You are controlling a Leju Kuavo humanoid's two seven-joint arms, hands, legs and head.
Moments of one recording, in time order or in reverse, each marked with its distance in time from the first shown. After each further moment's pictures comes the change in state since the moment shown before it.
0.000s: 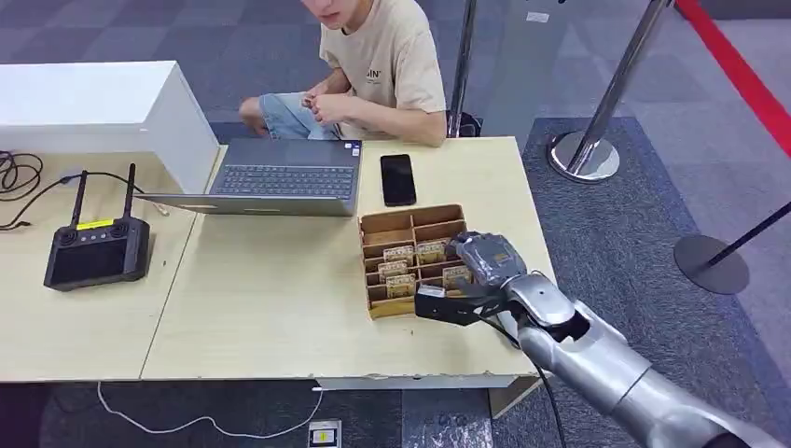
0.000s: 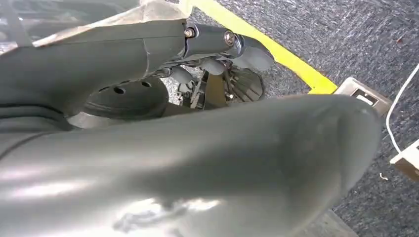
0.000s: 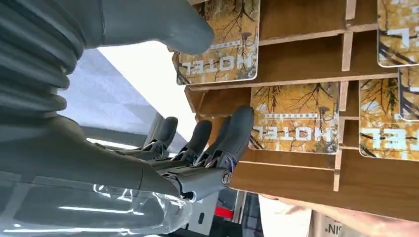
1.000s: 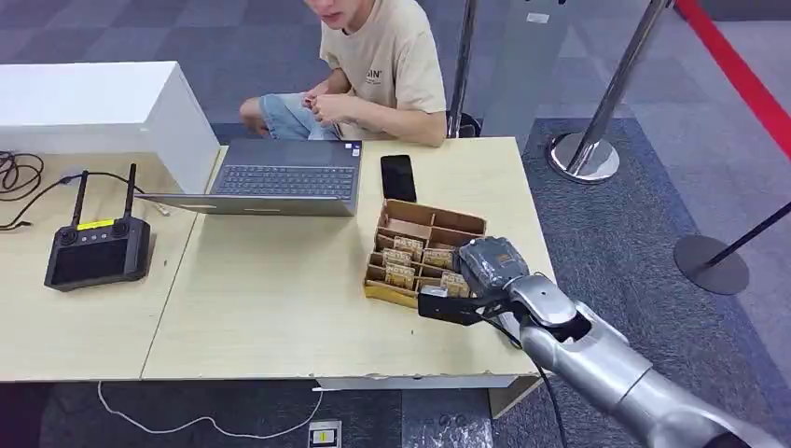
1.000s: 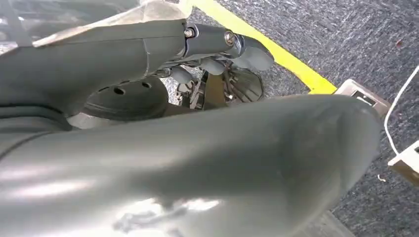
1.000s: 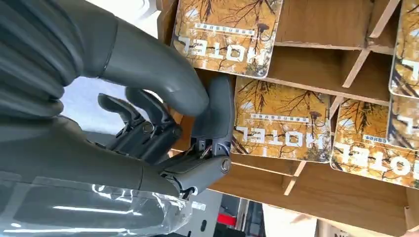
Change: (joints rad) left arm 0.001 0.000 0.000 0.000 0.010 0.005 -0.006; right arm 0.001 -0.004 0.000 0.016 -0.014 0.003 0.004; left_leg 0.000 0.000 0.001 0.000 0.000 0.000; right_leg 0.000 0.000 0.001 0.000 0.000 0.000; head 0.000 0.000
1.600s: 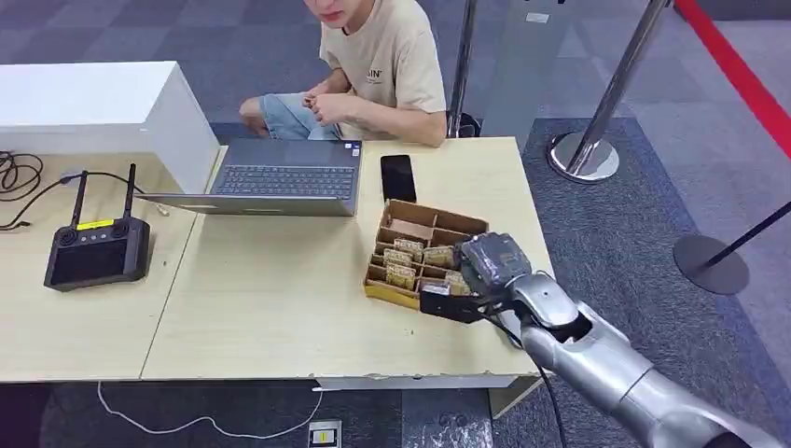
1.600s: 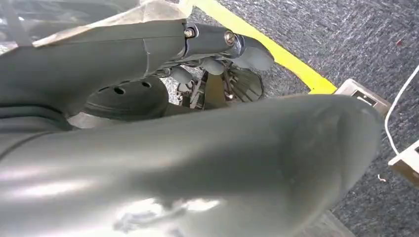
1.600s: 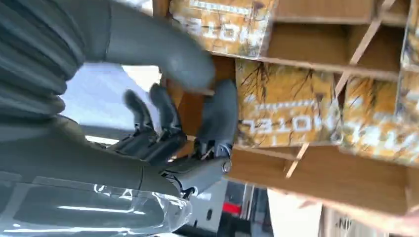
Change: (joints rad) left arm 0.000 0.000 0.000 0.000 0.004 0.000 -0.001; right arm 0.000 0.000 -0.006 0.010 0.053 -0.074 0.005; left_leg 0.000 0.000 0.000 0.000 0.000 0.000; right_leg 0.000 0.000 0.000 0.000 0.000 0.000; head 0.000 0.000
